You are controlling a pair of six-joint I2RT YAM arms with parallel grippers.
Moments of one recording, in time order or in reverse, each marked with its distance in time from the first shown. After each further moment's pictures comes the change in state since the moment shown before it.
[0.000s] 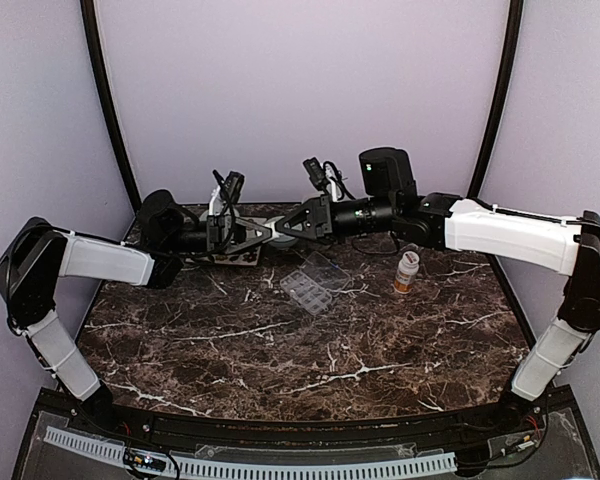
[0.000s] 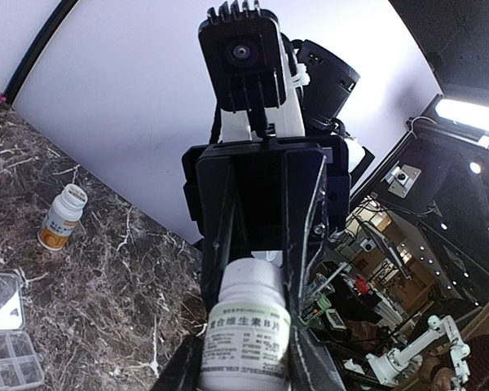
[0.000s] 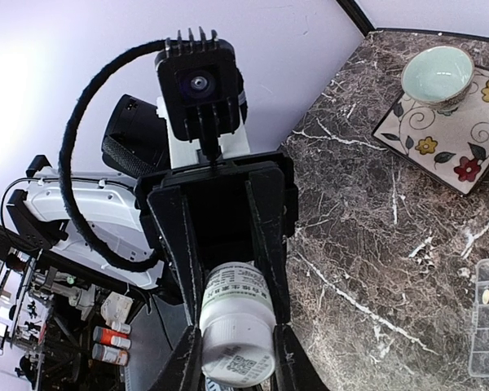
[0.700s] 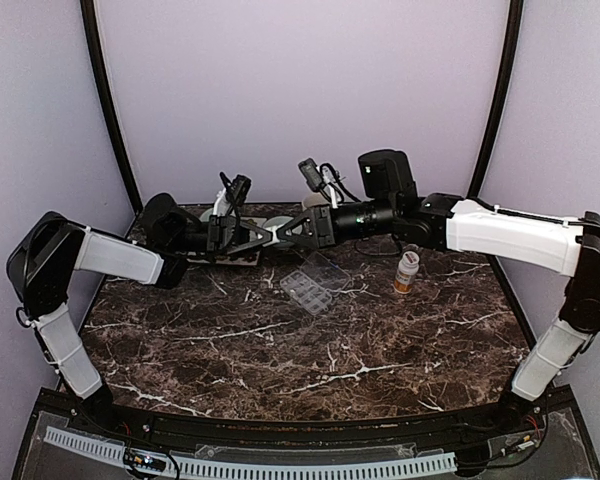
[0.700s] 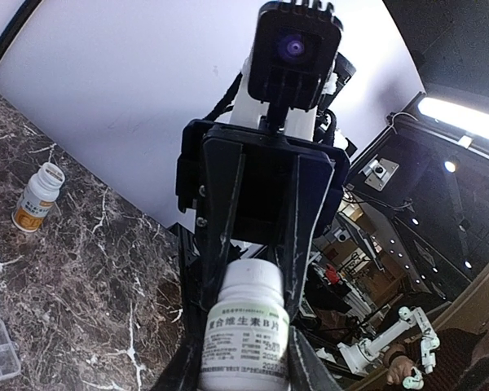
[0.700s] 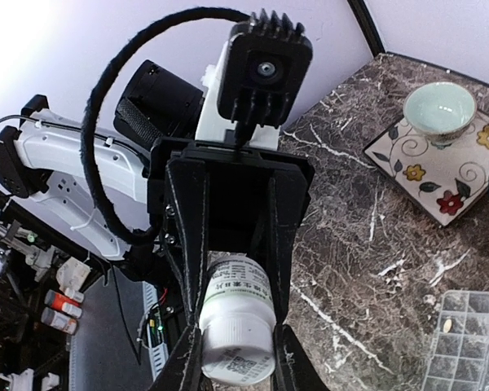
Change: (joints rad) left arm 0.011 0.083 0.023 0.166 0.083 -0.172; right arm 0.000 -0.002 -0.007 -0.034 -0.003 -0.213
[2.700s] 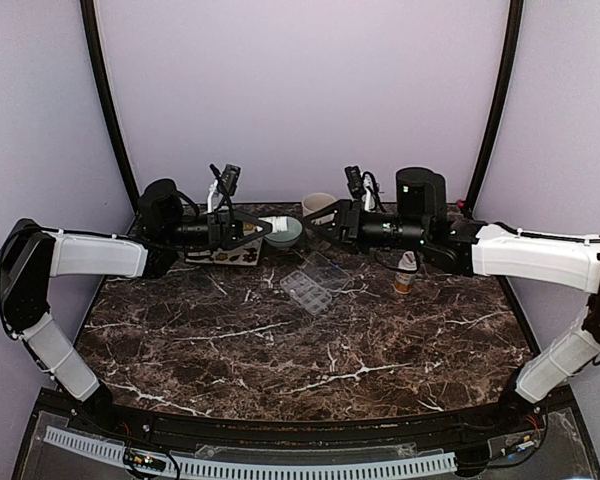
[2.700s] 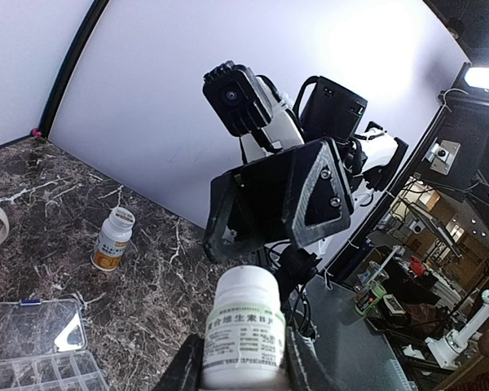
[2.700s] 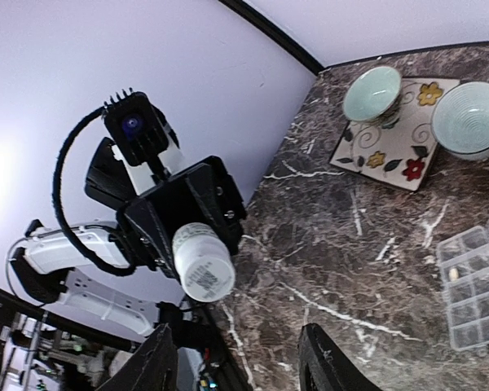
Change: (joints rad) left arm 0.012 -0.125 0.033 -0.415 -0.124 0.492; right arm -0.031 -0.183 -0.283 0.246 0.166 0.373
